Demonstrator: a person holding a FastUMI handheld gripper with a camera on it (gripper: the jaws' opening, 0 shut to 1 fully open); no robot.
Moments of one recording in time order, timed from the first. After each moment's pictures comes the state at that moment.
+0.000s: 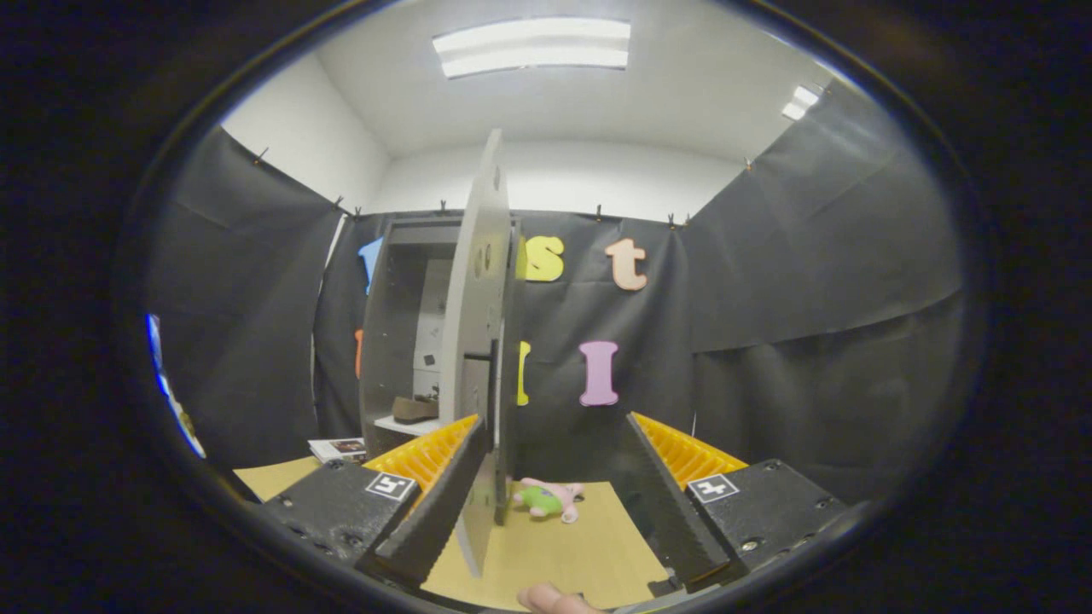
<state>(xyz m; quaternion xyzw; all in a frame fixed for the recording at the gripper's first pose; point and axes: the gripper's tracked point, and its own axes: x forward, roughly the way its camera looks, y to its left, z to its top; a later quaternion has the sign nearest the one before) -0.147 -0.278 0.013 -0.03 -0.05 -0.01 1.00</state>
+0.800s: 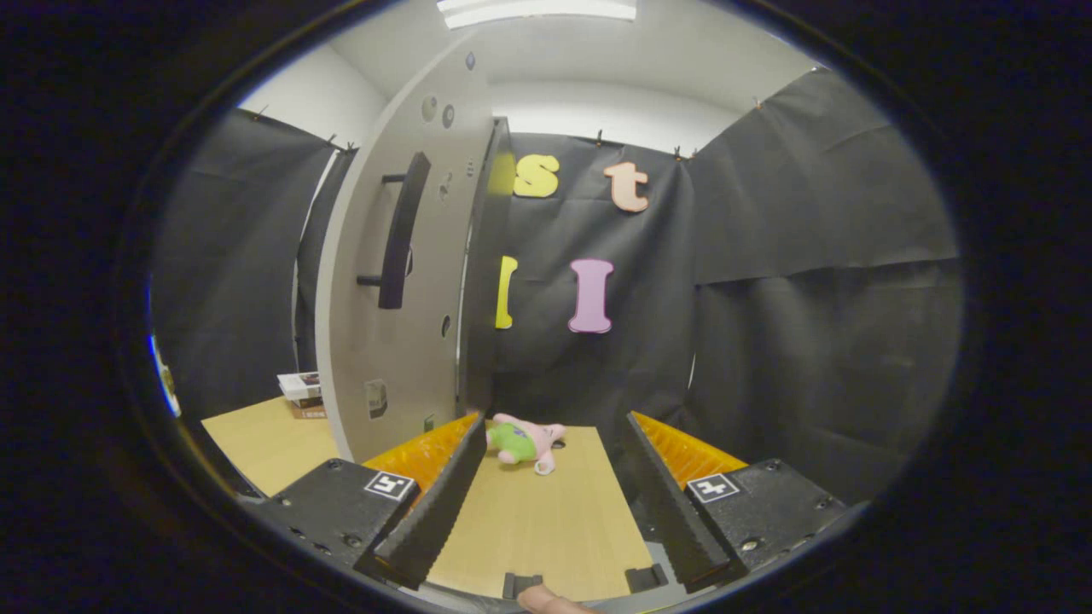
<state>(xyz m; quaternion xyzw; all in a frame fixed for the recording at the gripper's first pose) -0.060 -0.320 -0.124 -0.04 0.07 -0.01 1.00</state>
